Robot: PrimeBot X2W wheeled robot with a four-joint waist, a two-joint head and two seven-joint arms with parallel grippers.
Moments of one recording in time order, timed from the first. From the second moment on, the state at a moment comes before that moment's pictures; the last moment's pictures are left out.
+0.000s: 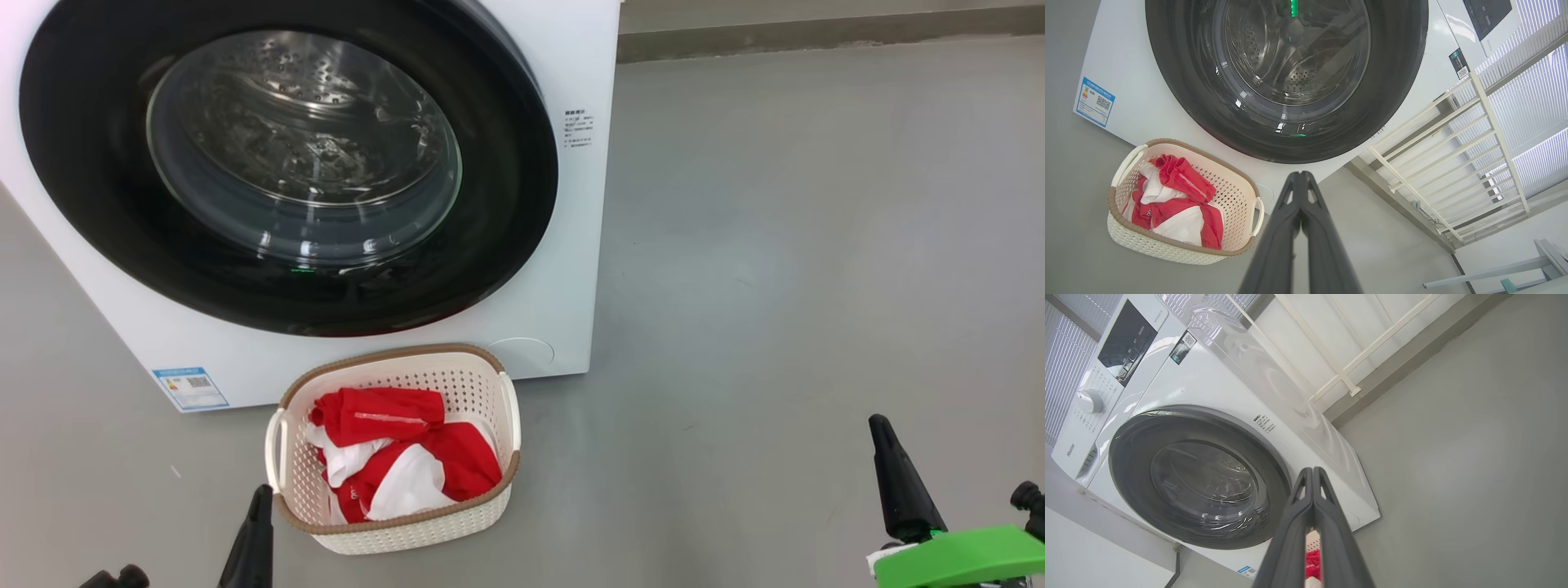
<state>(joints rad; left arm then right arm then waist) 0.06 0.04 0.03 0.14 -0.88 -0.08 -0.06 0.09 -0.04 -0.09 0.12 0.90 0.13 -0.10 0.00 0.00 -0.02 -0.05</state>
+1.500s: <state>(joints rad) -0.03 0.04 0.07 0.23 -1.41 -0.11 0.06 -0.01 -0.06 -0.09 0.23 1.44 0.13 0.04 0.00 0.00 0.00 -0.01</state>
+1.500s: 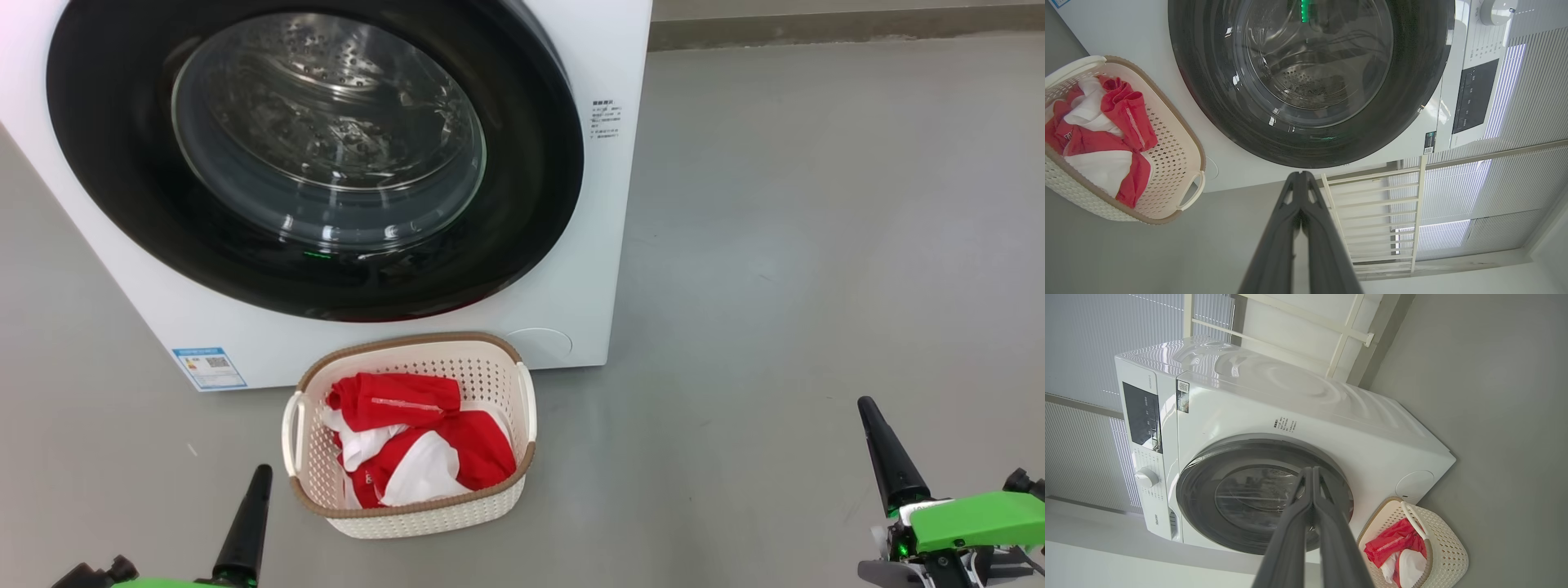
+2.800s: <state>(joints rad) -0.07 0.04 0.08 0.27 -1.60 -0.12 0.11 -0.07 -0.06 -0.11 0.27 1.63 0.13 0.09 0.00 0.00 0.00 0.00</state>
